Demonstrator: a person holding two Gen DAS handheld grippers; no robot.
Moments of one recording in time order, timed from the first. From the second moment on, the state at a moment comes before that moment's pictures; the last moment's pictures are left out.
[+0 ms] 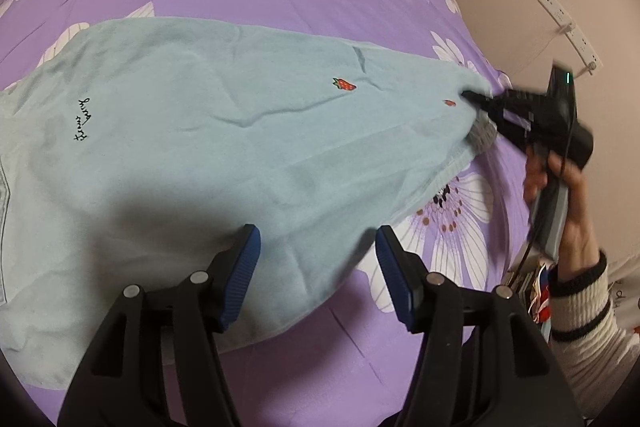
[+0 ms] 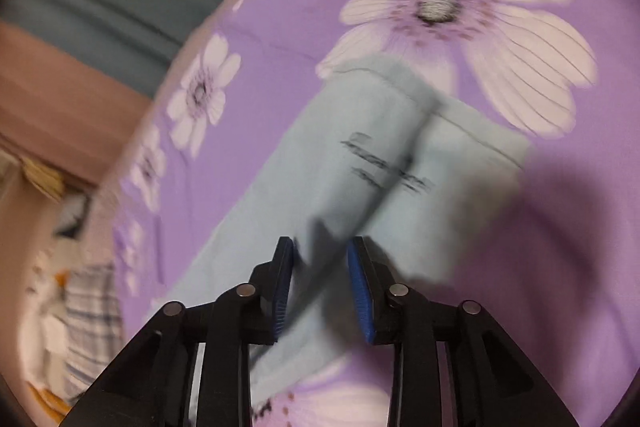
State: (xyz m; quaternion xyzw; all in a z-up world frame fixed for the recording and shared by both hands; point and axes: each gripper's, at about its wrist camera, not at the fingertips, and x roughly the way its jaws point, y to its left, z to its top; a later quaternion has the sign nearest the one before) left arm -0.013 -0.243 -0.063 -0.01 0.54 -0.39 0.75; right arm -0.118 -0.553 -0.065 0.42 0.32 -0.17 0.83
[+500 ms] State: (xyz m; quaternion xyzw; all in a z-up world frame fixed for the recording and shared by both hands) left arm -0.009 -0.243 -0.066 -0.02 0.55 -0.38 0.74; right arm -0.042 -0.560 -0.043 0.43 0.31 -0.06 0.85
